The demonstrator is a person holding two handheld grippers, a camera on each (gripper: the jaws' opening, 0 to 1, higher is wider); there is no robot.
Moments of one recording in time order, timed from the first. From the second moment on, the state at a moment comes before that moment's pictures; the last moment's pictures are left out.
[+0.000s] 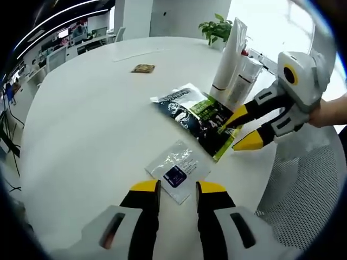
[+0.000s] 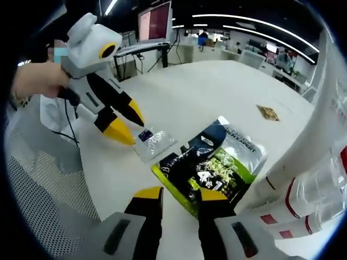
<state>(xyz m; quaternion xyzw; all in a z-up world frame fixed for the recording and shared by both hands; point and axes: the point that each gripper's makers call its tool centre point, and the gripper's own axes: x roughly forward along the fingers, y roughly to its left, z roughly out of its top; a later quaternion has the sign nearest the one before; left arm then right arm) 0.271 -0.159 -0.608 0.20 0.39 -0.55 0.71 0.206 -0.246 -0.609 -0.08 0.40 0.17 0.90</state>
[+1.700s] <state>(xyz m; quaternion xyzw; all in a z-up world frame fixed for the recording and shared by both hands) 0.232 -0.132 -0.548 0.12 0.37 -0.53 0.75 0.125 -0.312 -0.538 -0.02 0.34 0.09 0.94</state>
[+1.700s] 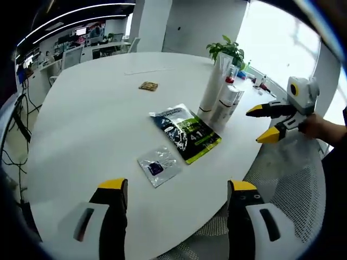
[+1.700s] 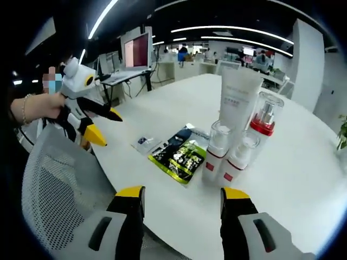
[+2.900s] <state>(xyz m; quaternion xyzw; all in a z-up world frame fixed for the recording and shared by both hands) 0.201 -0.121 -0.530 0.07 0.36 -0.54 0.76 0.112 -0.339 -0.476 0.03 0.19 0.11 0.98</state>
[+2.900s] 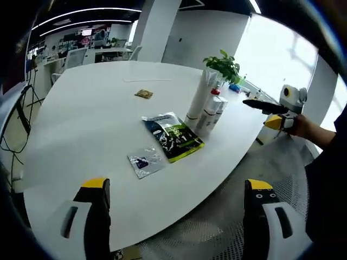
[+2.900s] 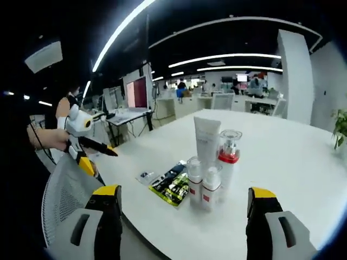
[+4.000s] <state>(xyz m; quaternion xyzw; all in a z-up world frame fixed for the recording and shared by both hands) 0.237 -0.163 -0.518 0.11 0.35 -0.56 0.74 0.109 -0.362 -0.496 0.08 0.22 0.06 0.97</state>
